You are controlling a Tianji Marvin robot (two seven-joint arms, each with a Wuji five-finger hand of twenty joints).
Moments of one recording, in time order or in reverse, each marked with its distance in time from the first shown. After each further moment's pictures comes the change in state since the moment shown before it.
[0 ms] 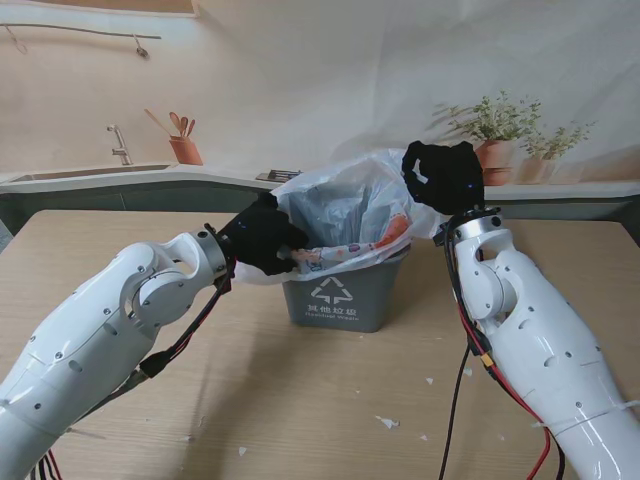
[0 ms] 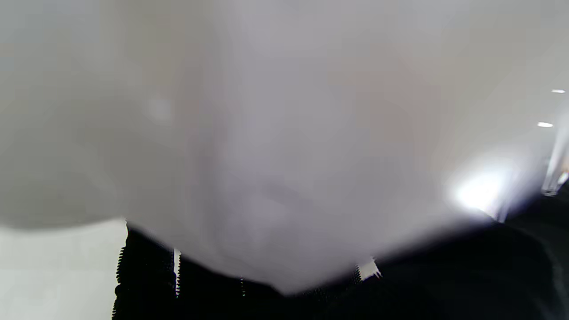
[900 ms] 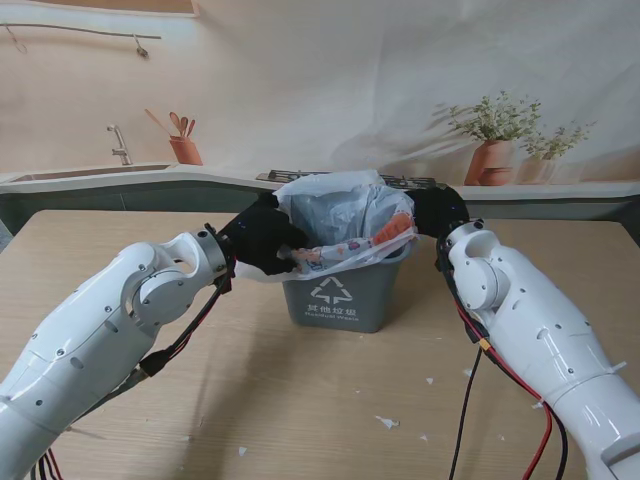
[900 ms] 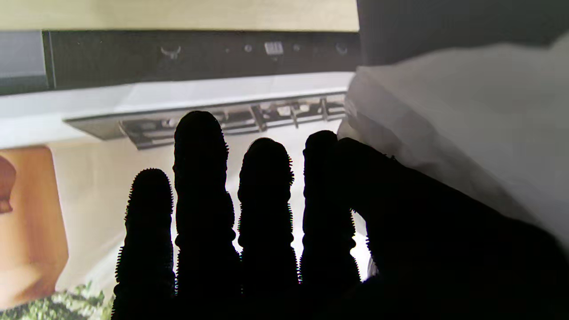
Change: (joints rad) left arm -0.012 -0.001 0.011 0.024 -0.013 -0.013 0.015; right arm 0.148 0.022 -0.155 0.262 0.109 0.035 0.297; left_hand -0.005 0.000 0.002 0.000 0.000 0.000 0.011 0.000 0.000 0.000 0.000 0.000 0.000 -0.002 0.001 0.000 -0.025 0.009 -0.017 0.000; right_hand 0.006 -0.115 0.130 -0.047 0.078 0.015 -0.032 0.008 0.081 0.029 -0.001 -0.030 0.061 0.001 -0.011 -0.009 0.015 0.006 0.013 -0.022
